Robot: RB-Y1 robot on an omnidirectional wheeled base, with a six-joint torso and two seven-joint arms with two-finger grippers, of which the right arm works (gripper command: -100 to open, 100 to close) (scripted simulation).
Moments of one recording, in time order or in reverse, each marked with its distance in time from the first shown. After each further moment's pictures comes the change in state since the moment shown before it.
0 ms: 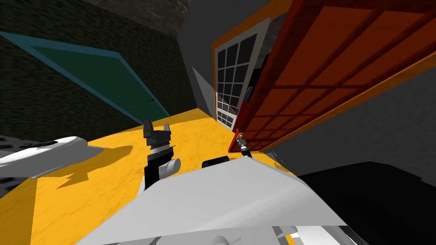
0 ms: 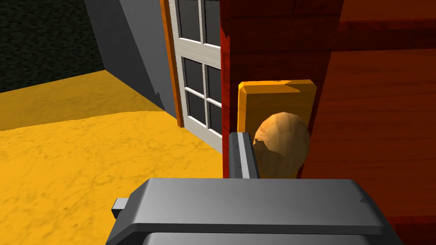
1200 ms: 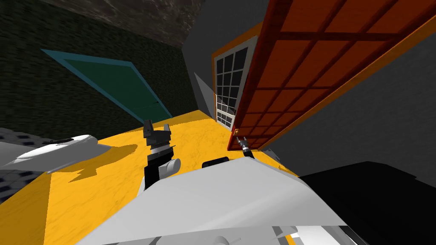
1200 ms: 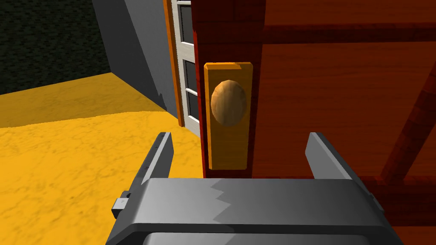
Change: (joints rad) arm 0.024 -0.040 0.010 0.000 0.009 -0.004 -0.032
